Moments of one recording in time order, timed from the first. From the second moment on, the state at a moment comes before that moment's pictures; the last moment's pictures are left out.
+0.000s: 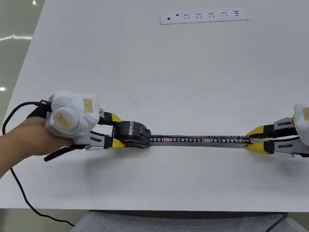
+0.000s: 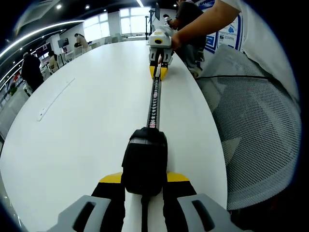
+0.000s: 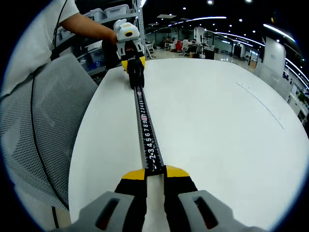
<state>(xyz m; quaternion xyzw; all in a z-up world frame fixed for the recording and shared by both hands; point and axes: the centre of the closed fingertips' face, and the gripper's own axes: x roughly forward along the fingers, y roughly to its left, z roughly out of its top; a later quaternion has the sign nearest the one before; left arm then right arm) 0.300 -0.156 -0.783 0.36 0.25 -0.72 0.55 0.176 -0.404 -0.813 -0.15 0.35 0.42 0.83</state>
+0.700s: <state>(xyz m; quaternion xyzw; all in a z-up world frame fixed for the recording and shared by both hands) 0.302 -0.156 -0.783 0.35 0.26 -0.71 0.55 0.177 -0.401 -0.812 -0.16 0.35 0.42 0.82</state>
